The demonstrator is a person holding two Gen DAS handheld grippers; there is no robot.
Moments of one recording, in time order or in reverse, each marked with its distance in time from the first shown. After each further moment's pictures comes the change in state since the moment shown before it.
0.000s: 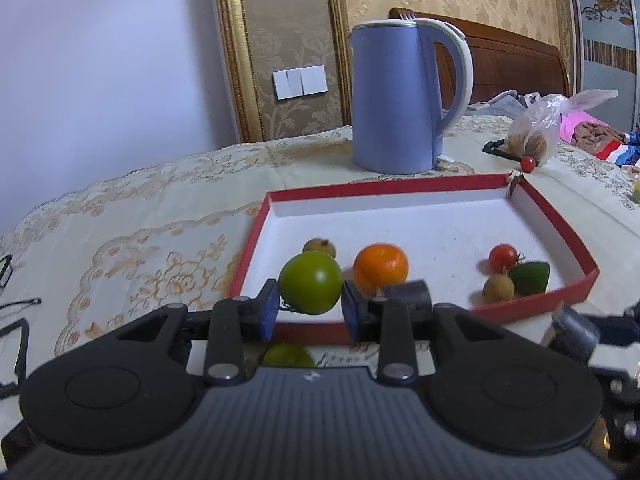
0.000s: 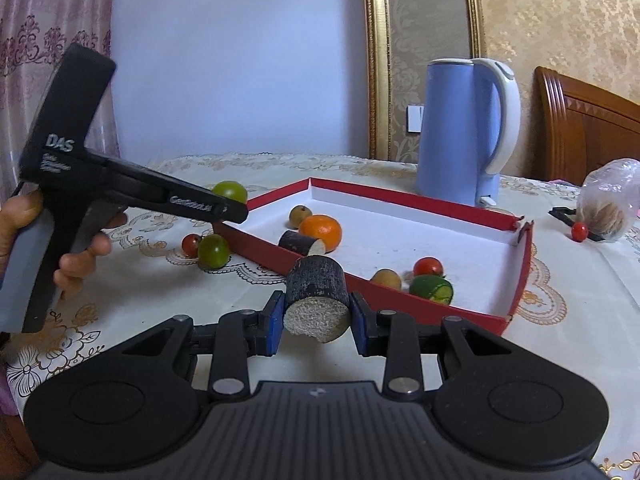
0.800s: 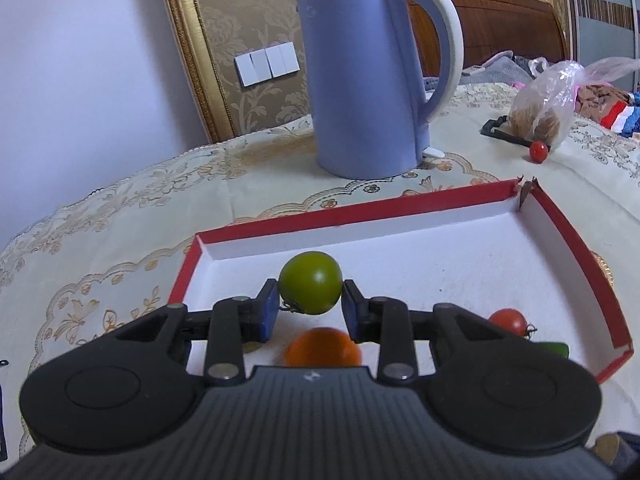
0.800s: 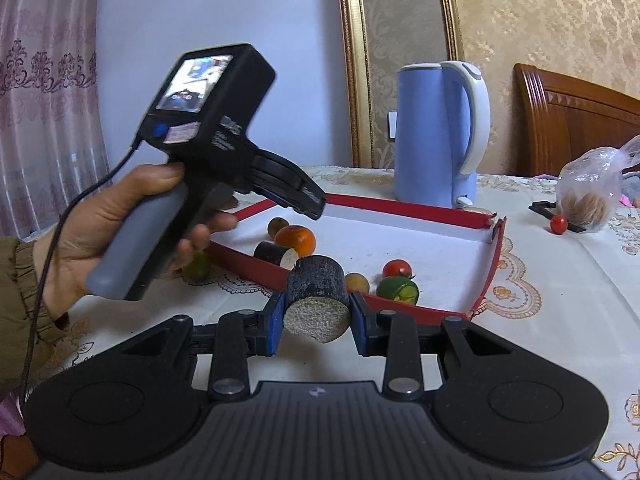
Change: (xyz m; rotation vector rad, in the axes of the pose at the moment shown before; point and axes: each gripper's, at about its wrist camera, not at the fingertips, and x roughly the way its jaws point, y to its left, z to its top) left arm 0.087 -0.061 0.055 0.094 0.096 0.013; right arm -0.016 -0.020 -0.002 0.051 -0.035 -0.014
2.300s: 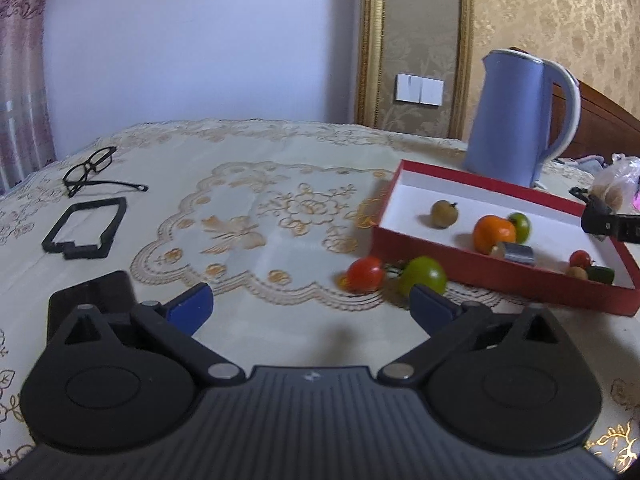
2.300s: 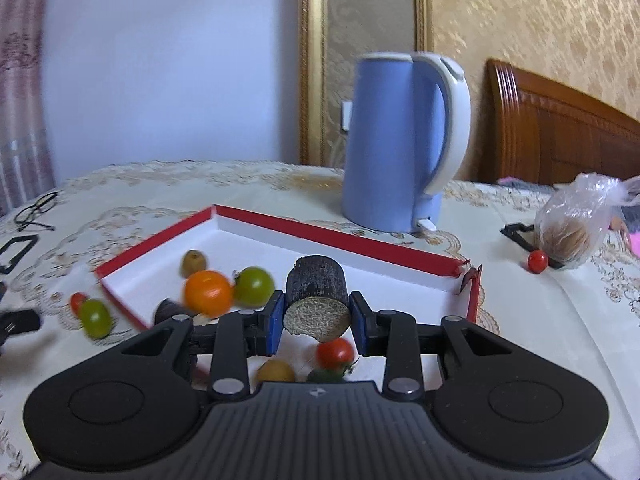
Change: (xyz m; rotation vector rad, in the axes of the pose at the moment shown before) left arm -0.120 0.117 -0.155 -0.420 -0.102 0.188; right arm 0.092 -0.034 0.061 -0.004 0.085 -0.178
